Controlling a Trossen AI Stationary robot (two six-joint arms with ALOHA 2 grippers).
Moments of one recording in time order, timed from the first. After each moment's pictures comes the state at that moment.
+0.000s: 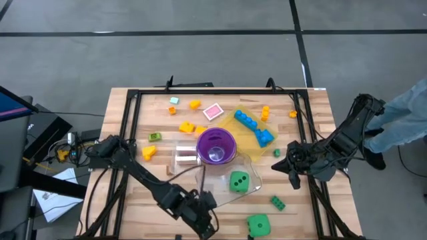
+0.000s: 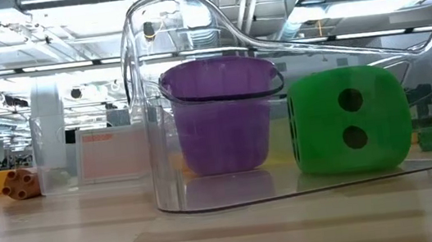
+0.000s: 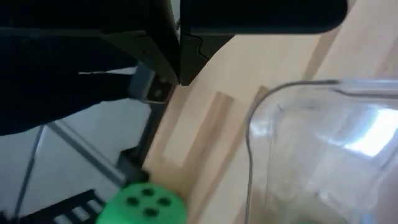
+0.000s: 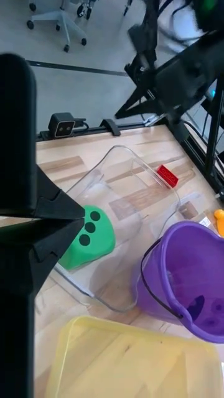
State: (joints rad) left arm -0.63 1.98 1.72 -0.71 -0.19 -1.10; right arm 0.80 0.93 0.96 -0.77 0.63 1.09
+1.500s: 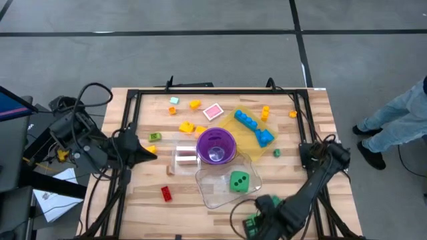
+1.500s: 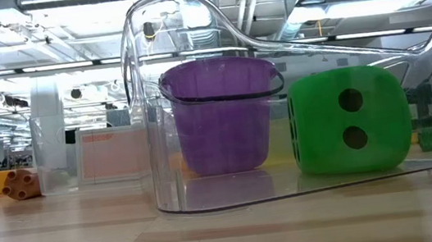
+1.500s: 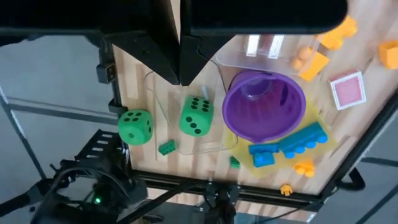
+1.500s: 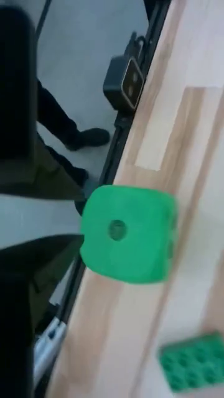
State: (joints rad) left arm -0.79 1.21 1.72 -1.24 -0.66 -0.63; right arm 0.81 1.99 1.88 -1.26 0.03 2.11
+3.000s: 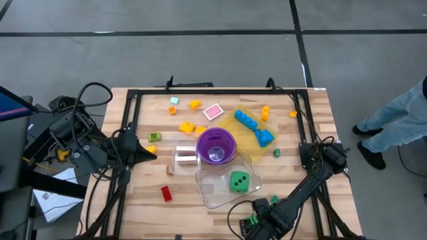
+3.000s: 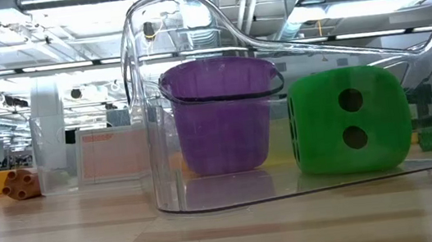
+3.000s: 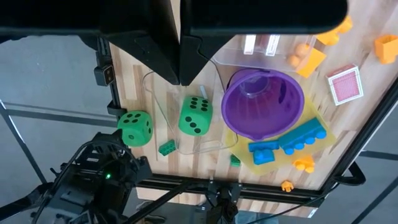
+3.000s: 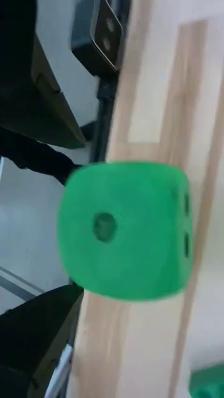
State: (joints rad) left arm -0.79 1.21 1.72 -1.24 -0.66 -0.61; right arm 0.80 2.03 1.74 -1.10 -0.07 2.21
